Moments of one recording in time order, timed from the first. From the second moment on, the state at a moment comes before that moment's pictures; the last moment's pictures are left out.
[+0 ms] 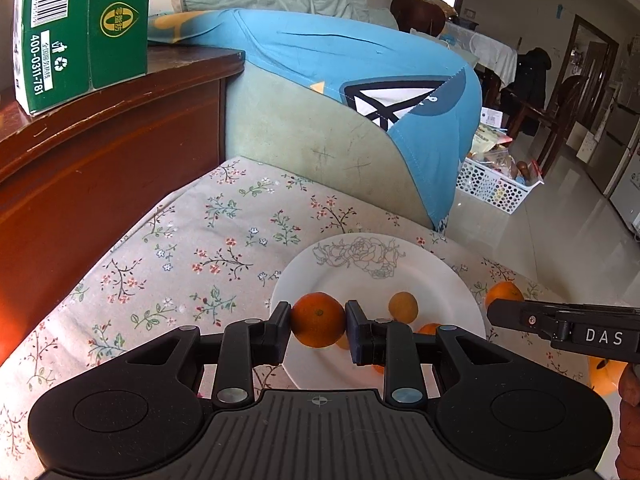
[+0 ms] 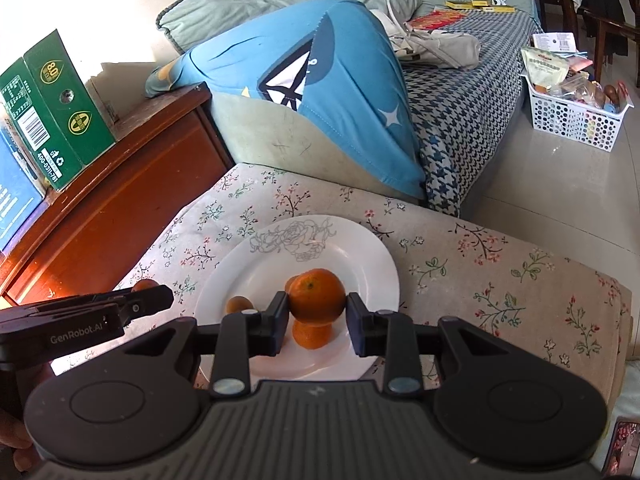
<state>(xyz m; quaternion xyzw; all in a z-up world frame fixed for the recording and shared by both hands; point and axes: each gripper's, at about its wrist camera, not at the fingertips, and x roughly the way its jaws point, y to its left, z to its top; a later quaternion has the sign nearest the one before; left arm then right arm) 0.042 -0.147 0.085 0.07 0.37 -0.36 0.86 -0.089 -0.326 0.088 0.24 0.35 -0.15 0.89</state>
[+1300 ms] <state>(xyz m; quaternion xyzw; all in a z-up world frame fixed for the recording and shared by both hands) 0.074 -0.183 0.087 0.11 0.35 -0.41 0.84 -0.039 -0.324 0.067 0.26 0.36 -0.20 0.88</state>
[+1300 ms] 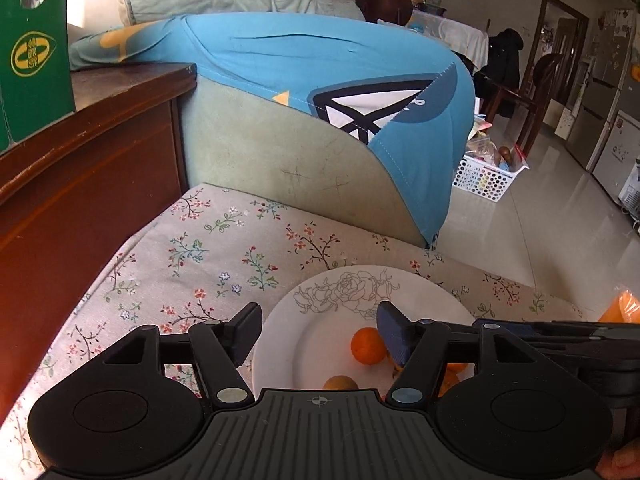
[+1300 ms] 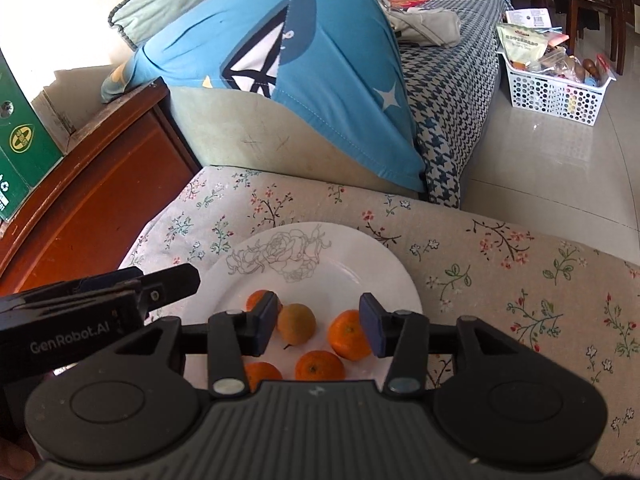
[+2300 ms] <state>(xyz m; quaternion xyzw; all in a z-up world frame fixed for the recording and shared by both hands) 0.031 -0.060 0.094 0.16 0.38 -0.40 0.82 -0.124 -0.216 0.080 0.22 0.37 -0.14 0.89</state>
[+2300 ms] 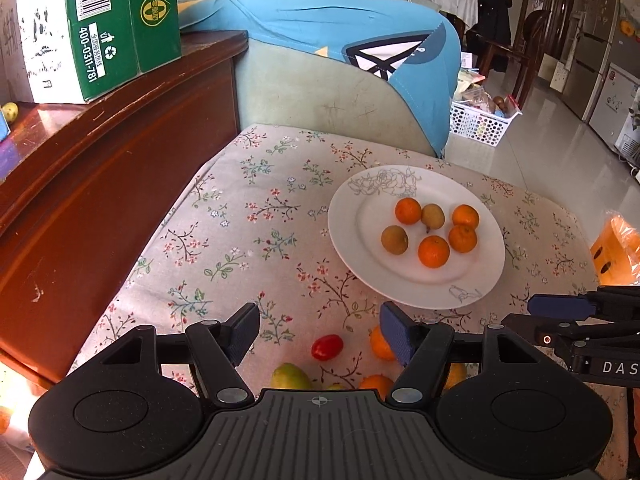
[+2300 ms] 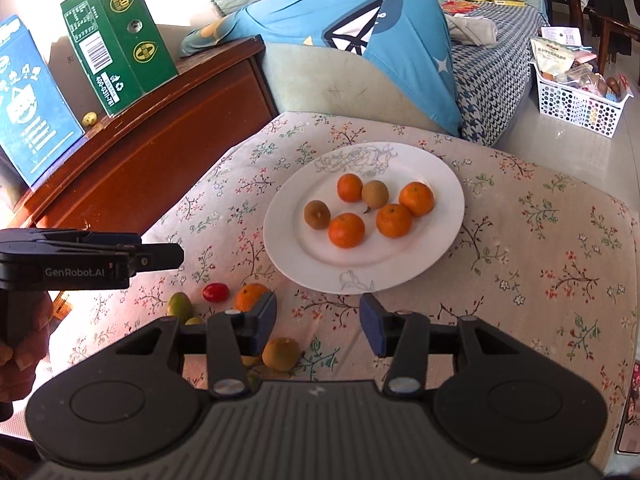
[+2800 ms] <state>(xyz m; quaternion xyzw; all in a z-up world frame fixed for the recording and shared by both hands) 0.011 -0.022 0.071 0.19 0.41 -0.38 0.81 -0.135 -0.174 0.055 0.20 0.41 -0.10 0.88</state>
